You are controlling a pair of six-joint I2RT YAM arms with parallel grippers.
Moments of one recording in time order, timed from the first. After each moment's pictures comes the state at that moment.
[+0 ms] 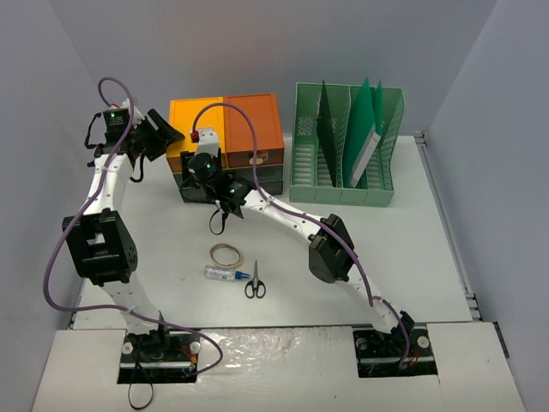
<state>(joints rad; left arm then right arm) 0.15 1.83 1.66 -0.39 0.46 -0.59 0.97 2.44 2.31 -0.19 0.47 0.41</state>
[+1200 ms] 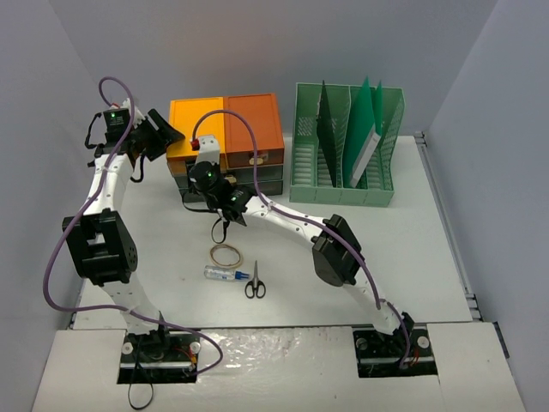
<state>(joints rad) 0.15 1.83 1.66 -0.39 0.46 -0.57 1.01 2.32 2.09 -0.10 0.53 0.38</state>
